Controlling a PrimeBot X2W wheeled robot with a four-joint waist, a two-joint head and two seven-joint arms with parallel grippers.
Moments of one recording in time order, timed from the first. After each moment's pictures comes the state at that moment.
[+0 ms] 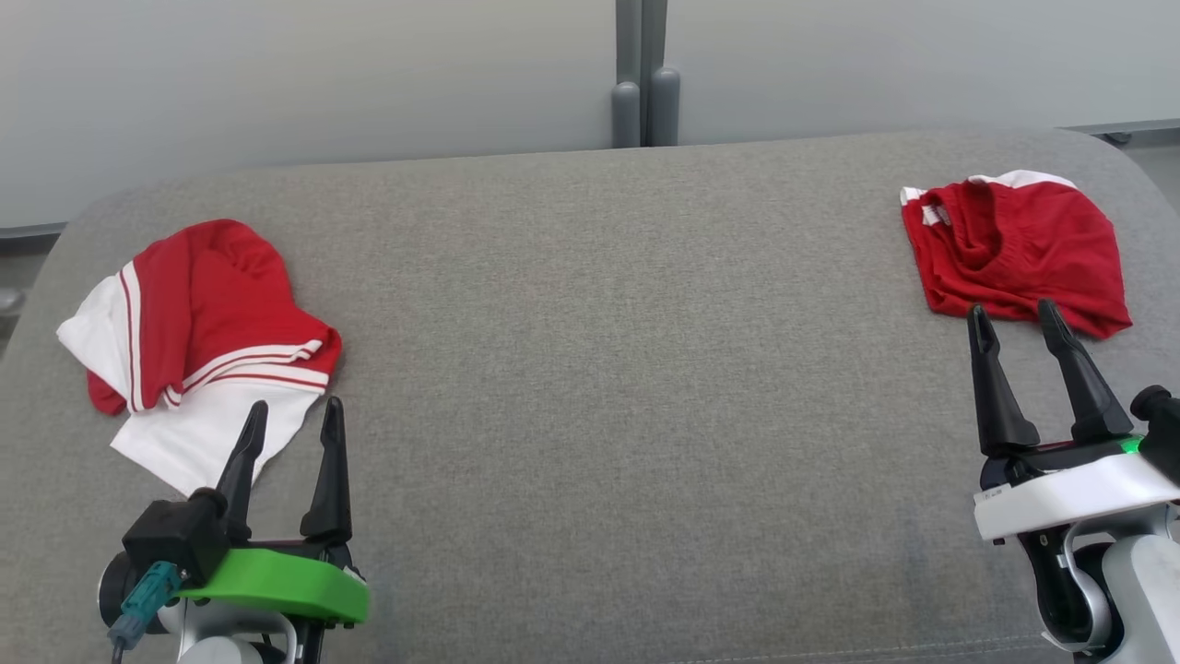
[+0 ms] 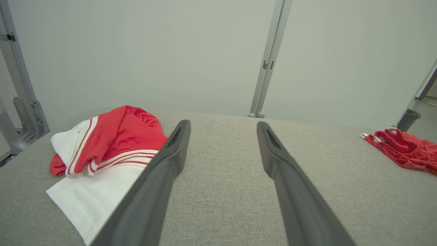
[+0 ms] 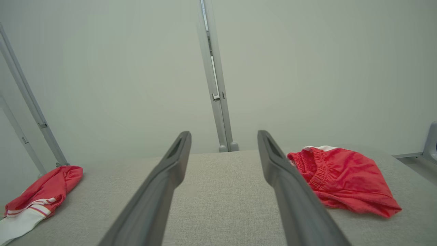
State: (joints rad) left arm -0.02 0.04 -0.10 0.12 -0.33 -0.05 -0.25; right arm 0.01 -0.25 0.14 -0.02 0.41 0.02 -0.25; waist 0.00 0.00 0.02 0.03
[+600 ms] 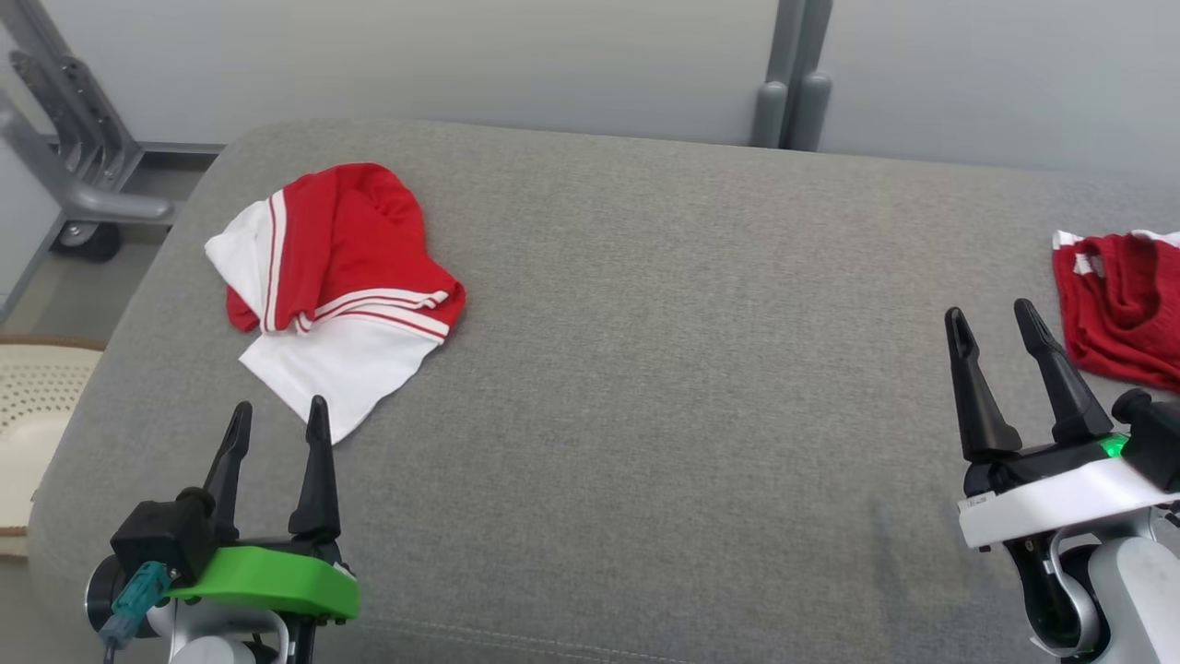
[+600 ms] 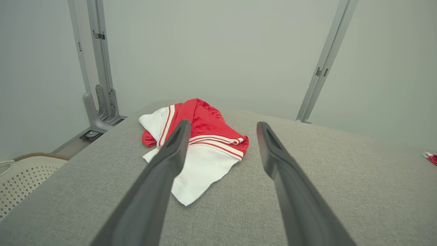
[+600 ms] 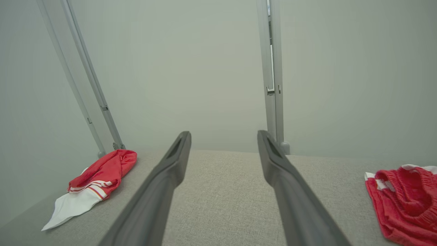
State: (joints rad) left arm -0.02 0.04 -0.08 0.12 -0.33 -0.03 -0.25; right arm 0.01 -0.23 0.15 -0.03 0.40 0.05 -0.25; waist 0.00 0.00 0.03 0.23
